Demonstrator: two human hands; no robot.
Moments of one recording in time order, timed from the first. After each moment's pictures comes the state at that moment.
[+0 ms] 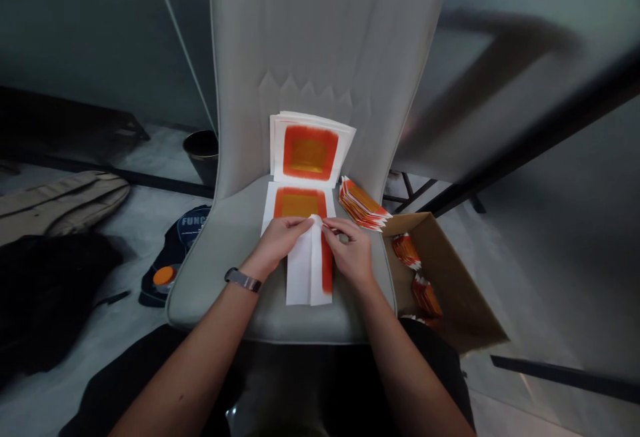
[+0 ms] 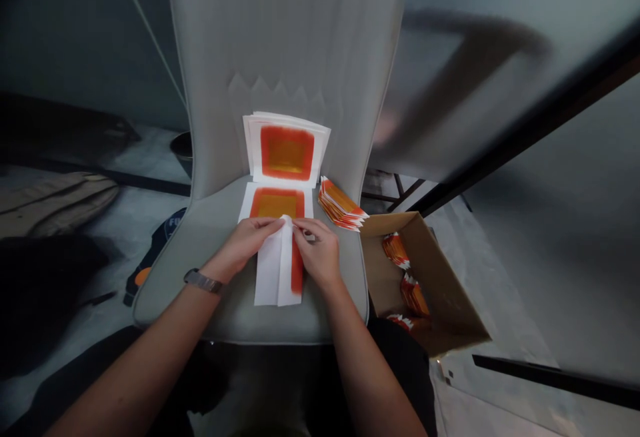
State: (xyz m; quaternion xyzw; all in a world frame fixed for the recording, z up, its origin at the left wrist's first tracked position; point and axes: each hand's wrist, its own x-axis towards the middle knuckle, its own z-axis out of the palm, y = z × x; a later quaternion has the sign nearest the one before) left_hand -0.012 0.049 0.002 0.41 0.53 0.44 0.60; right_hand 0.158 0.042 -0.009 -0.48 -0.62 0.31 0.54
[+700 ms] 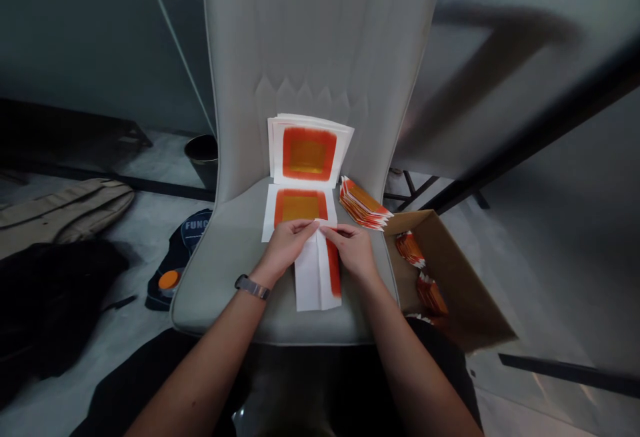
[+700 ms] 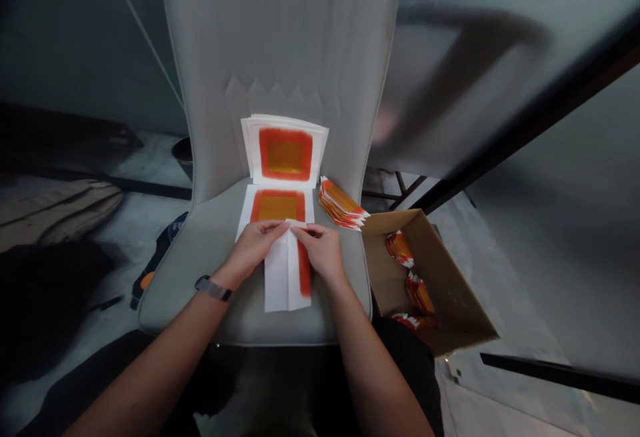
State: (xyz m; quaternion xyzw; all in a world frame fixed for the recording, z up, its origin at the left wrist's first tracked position) left_hand -0.001 0.044 -0.001 0.45 0.51 0.47 0.56; right_hand 0.159 0.048 -0.013 -0.52 -0.49 0.49 0.50
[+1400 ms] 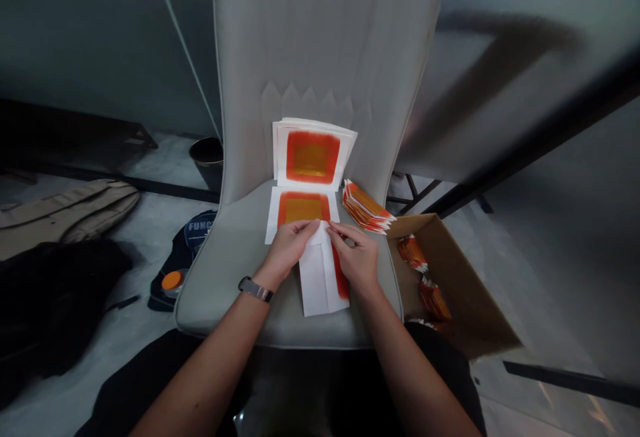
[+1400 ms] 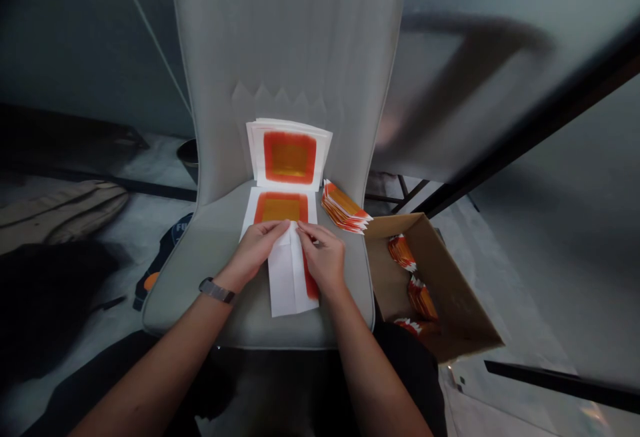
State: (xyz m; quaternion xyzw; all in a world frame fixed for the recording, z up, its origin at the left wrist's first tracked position) left_hand 0.002 0.042 0.005 0.39 0.49 0.50 0.60; right_hand 0.155 0.036 -0.005 -0.50 -0.59 0.30 0.55
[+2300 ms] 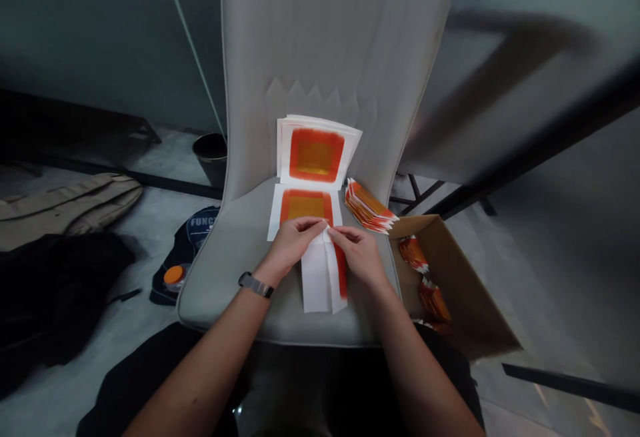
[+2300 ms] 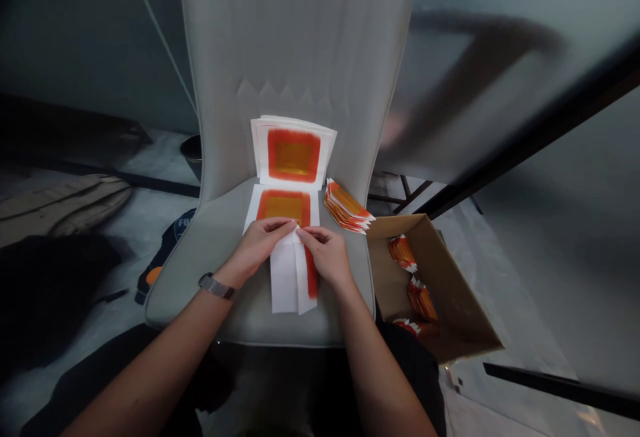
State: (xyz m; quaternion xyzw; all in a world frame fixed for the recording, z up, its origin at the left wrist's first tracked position) left_hand 0.002 0.043 0.009 0.41 0.50 0.51 0.57; right_hand 0.162 0.042 -0.003 -0.52 -0.49 0.51 0.48
